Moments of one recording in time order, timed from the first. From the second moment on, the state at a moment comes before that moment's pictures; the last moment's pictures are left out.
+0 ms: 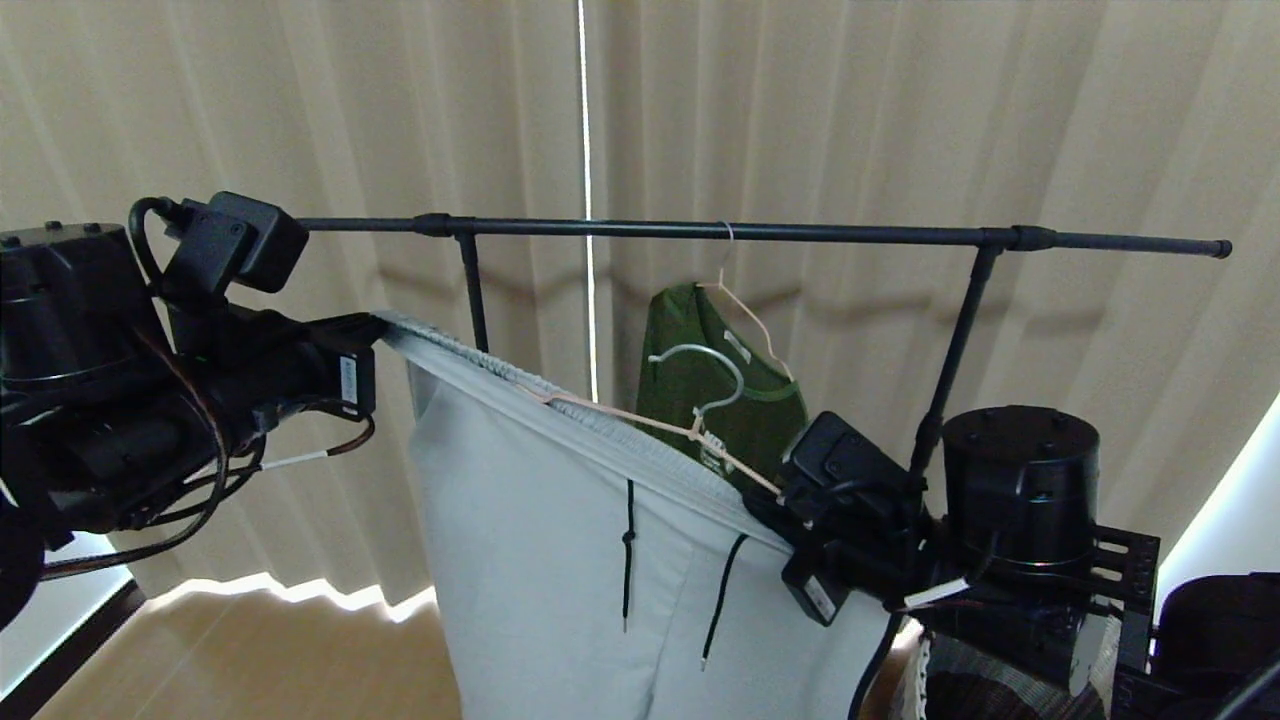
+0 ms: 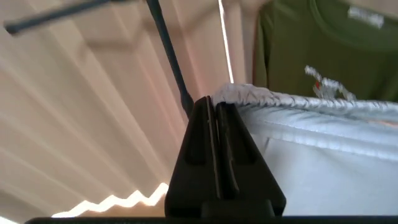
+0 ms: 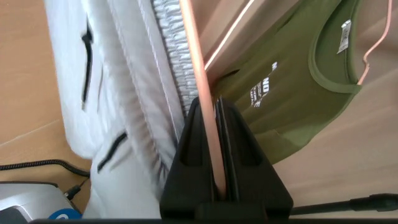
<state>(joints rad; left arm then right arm) -0.24 1.51 -0.74 -0.68 0.09 0.25 0.71 1.73 -0.61 -0.72 -0.12 -0.31</state>
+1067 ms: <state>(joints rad) -0.43 1.50 -0.62 -0.60 -0.20 0.47 0.71 1.69 -0.64 -0.73 -0.11 -0.31</state>
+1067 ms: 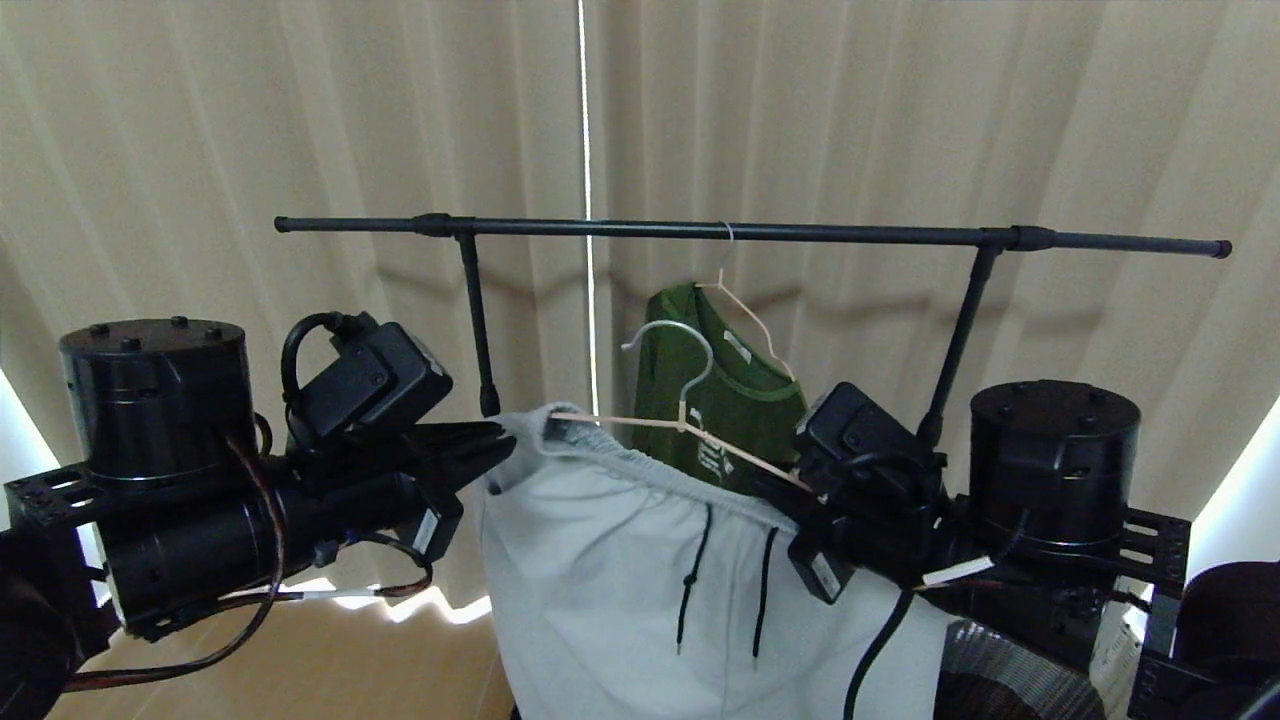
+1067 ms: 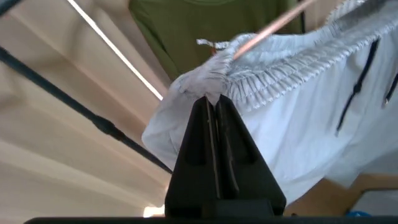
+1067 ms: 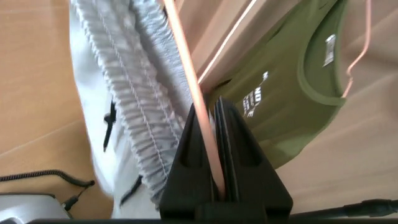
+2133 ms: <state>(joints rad) -0.12 1.13 -0.30 -0.60 -0.19 0.32 0.36 1.43 -0.43 -0.59 -0.12 -0.31</state>
